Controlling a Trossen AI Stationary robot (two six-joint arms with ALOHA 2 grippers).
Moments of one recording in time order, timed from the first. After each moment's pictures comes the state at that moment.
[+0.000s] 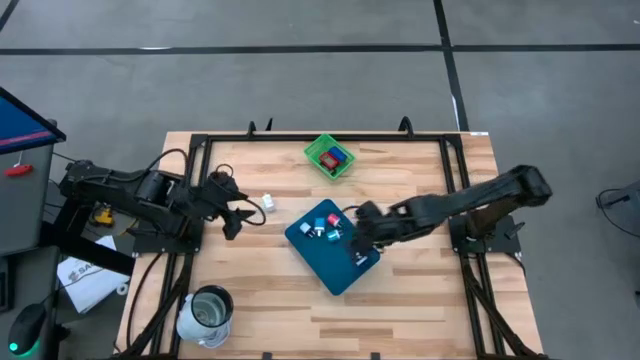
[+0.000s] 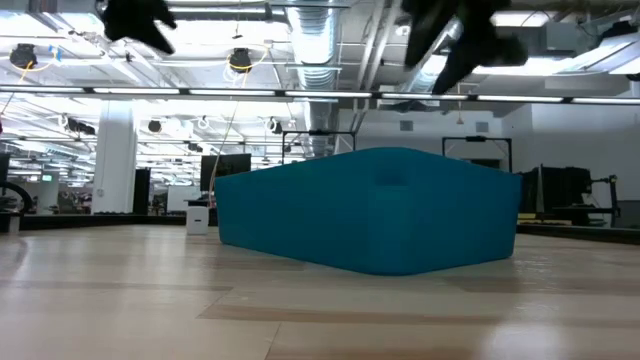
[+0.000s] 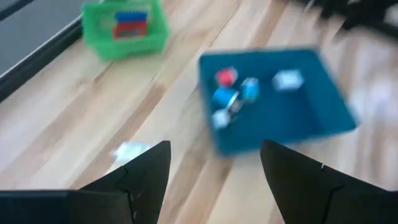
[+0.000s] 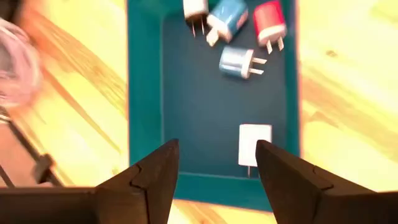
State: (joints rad) left arm -0.25 0.89 1.00 -0.90 -0.46 -0.62; right arm 0.27 1.56 1.29 -0.82 0.19 1.18
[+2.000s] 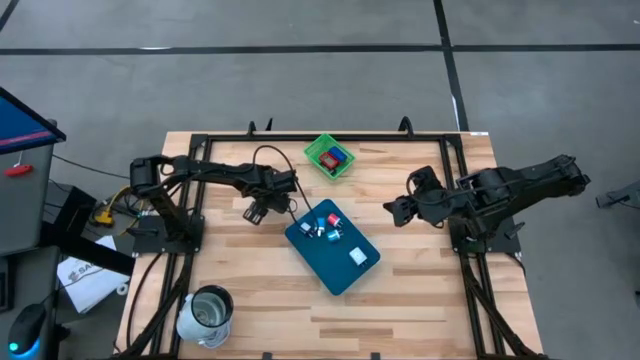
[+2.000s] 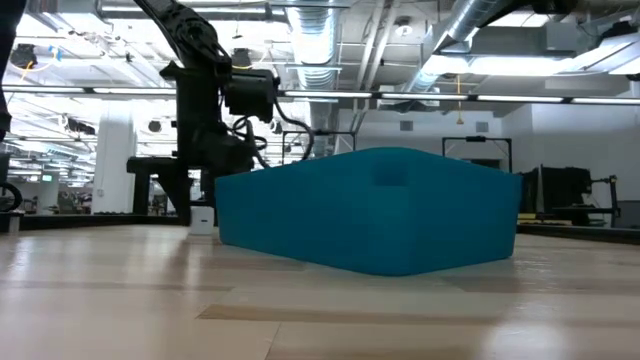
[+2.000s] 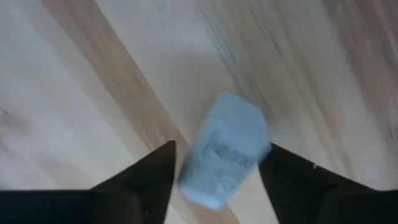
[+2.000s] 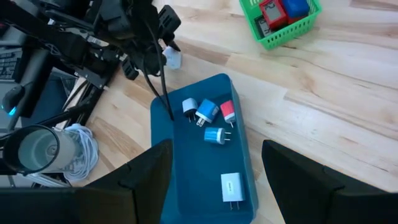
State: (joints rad) left arm 0.28 1.69 0.95 -0.73 -0.23 0.82; right arm 0.33 1.14 1.29 -1.04 0.53 1.30
